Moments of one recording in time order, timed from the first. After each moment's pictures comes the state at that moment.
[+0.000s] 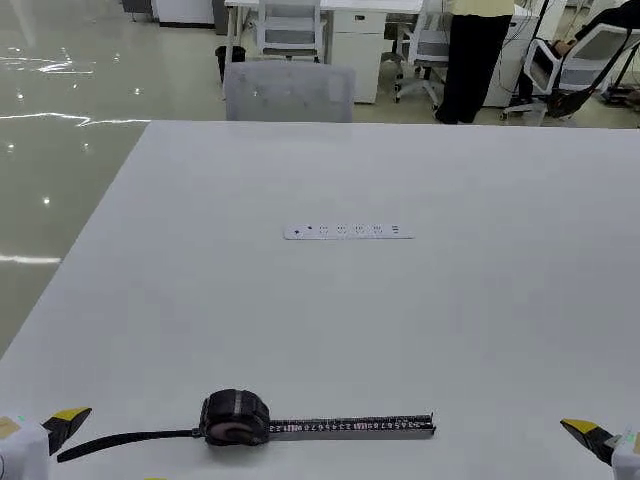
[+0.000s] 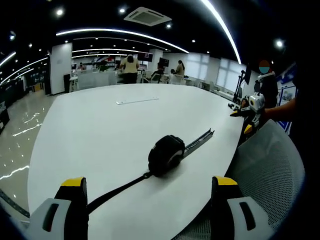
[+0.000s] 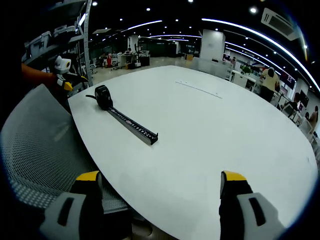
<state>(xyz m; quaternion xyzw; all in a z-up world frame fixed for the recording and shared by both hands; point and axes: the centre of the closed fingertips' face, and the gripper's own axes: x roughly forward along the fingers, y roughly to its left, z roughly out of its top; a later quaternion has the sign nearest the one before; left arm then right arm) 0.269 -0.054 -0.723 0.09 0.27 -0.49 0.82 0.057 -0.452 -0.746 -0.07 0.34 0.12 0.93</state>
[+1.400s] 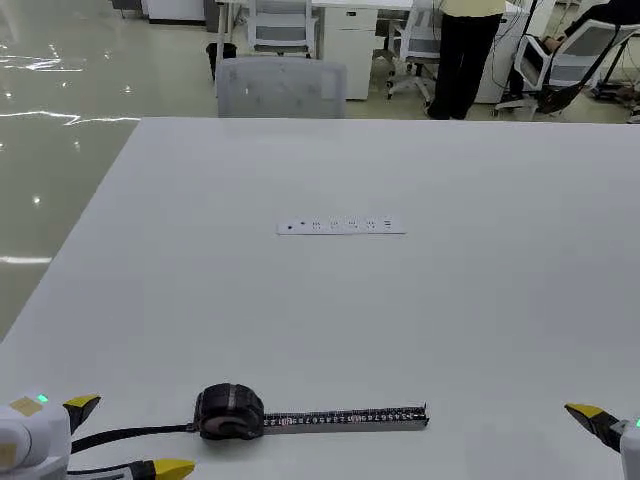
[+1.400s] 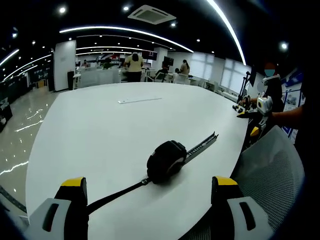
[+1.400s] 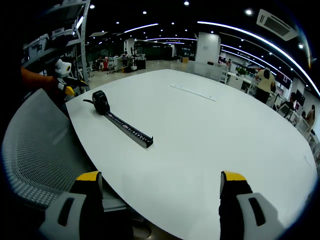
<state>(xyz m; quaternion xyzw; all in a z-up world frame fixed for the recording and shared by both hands) 0.274 -0.073 -0.721 0.09 0.28 -0.47 0.83 0.051 -0.460 -0.732 -0.07 0.32 0.11 0.94</state>
